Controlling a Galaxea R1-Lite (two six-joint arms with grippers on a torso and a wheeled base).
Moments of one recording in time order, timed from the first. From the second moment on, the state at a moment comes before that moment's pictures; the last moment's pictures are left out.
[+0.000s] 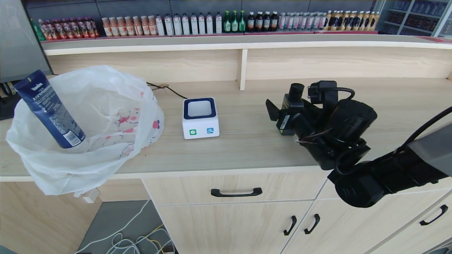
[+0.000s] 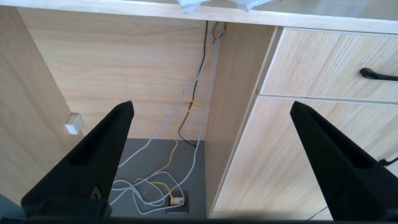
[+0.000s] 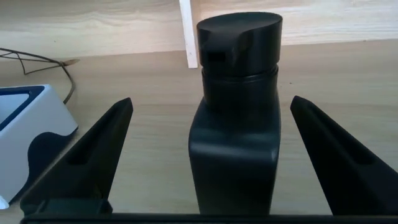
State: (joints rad) left arm 0.00 0.00 0.00 0.00 0.00 -0.01; right arm 0.49 2.02 -0.97 -1.31 -0.27 0.00
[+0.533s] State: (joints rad) left arm 0.00 0.00 0.00 0.00 0.00 -0.01; right arm 0.46 2.05 -0.99 -1.30 -0.27 0.01
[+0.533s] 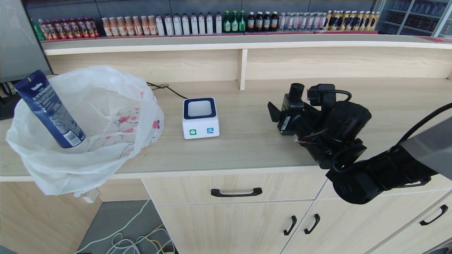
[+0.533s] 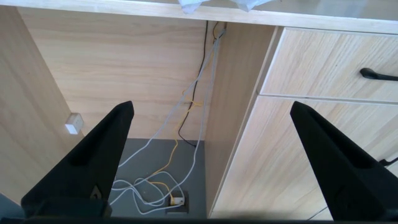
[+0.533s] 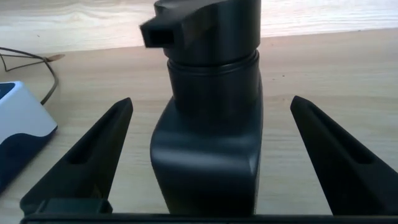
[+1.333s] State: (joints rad) left arm 0.00 0.00 0.00 0.00 0.00 -0.01; right arm 0.44 2.09 -0.99 -1.30 -0.27 0.03
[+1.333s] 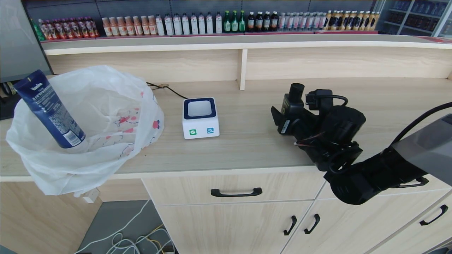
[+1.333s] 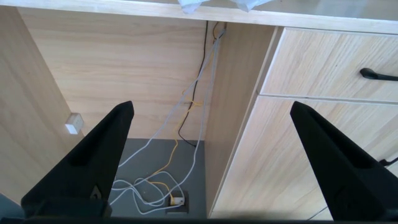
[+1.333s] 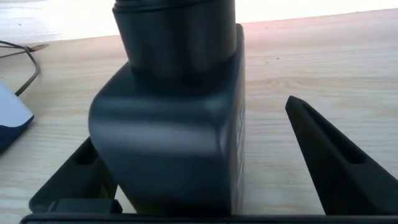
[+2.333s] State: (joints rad) left arm 0.00 0.00 0.00 0.00 0.00 -0.01; right arm 0.44 2.03 -0.97 -1.30 -0.27 0.02
